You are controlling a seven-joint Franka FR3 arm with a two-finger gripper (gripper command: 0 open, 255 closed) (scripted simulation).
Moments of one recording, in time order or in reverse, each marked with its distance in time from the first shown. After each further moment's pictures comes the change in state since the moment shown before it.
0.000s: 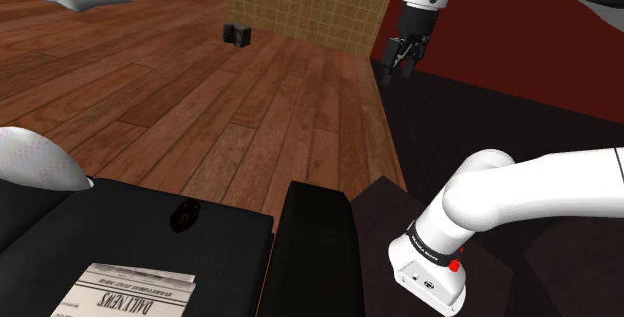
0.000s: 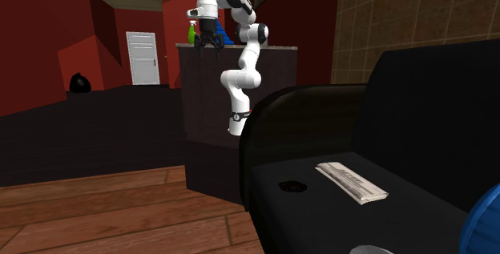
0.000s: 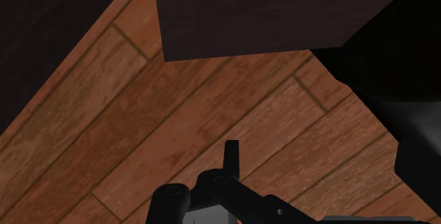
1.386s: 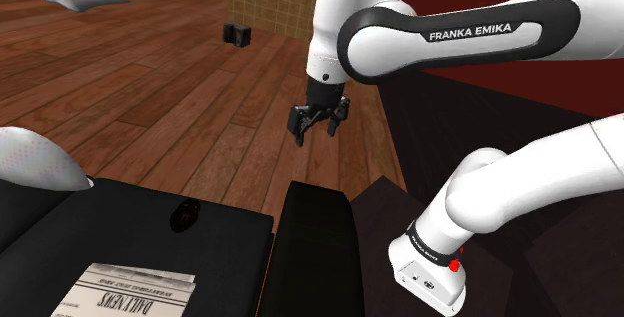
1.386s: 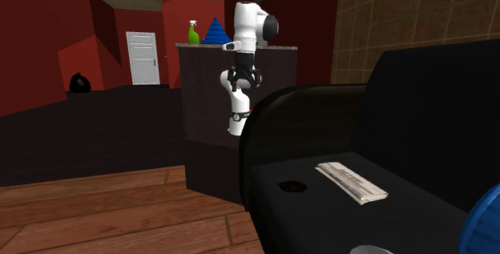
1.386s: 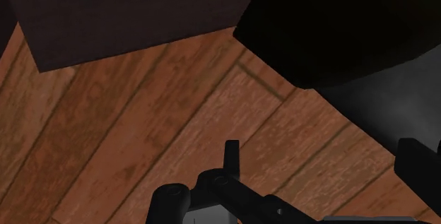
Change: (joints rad) arm 0.068 0.247 0.406 -0.178 0.216 0.469 0.499
